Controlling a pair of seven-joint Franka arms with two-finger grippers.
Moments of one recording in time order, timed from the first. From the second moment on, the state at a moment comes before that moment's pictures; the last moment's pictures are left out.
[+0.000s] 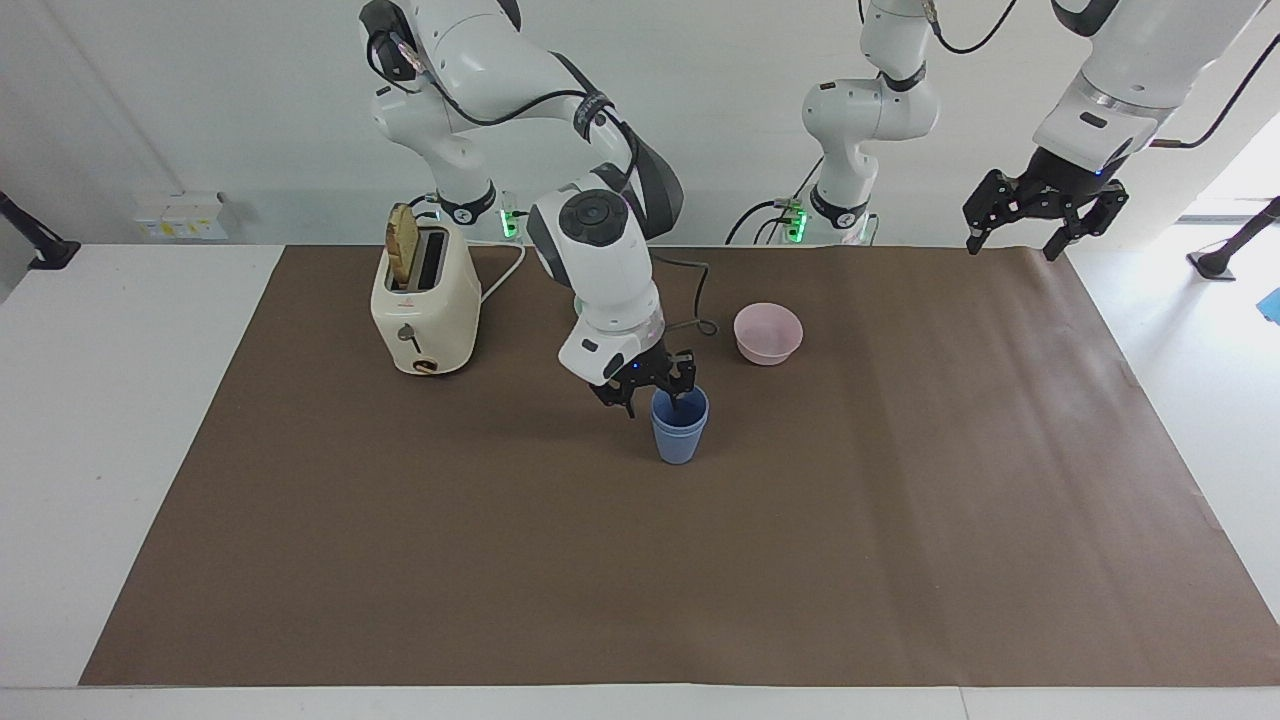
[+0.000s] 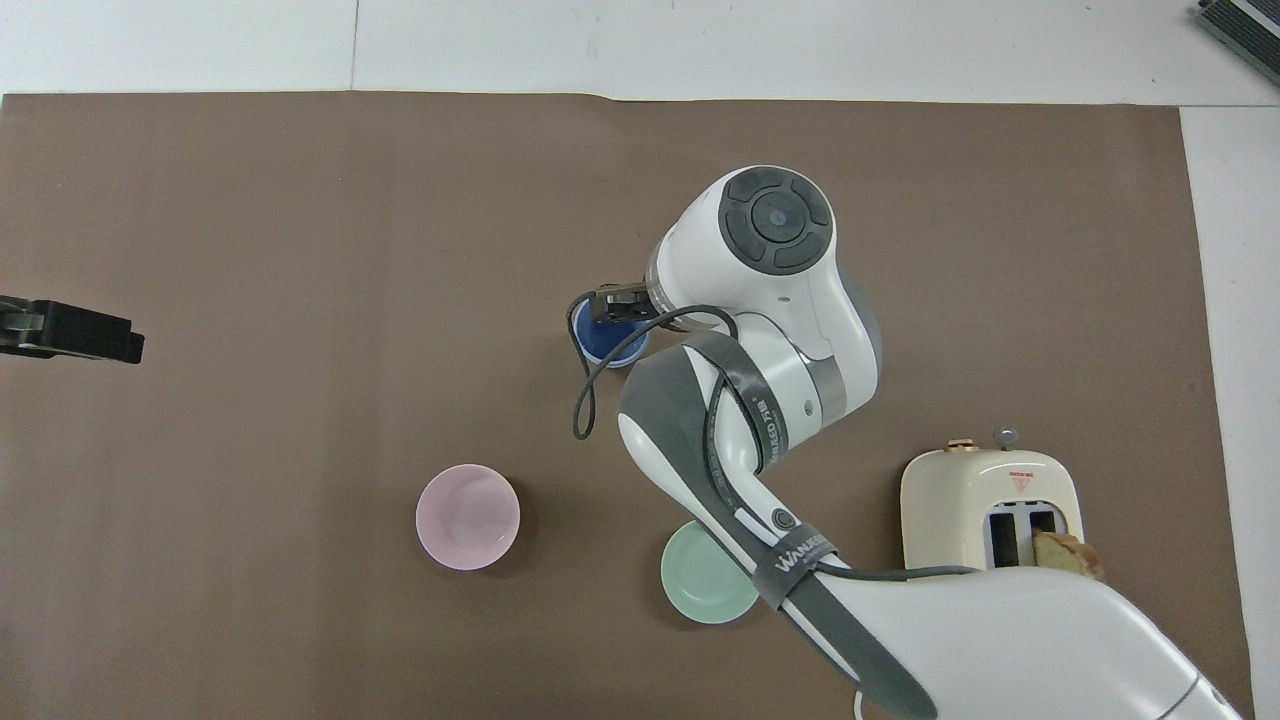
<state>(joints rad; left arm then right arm) -0.07 -0.06 0.00 -1.56 -0.03 1.52 0.08 0.39 0.46 0.13 -1.49 0.05 2.09 0.41</state>
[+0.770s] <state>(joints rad) -0.07 -0.06 0.00 -1.56 -0.03 1.52 0.08 0.24 0.33 0.11 -1.48 0.02 1.95 0.38</state>
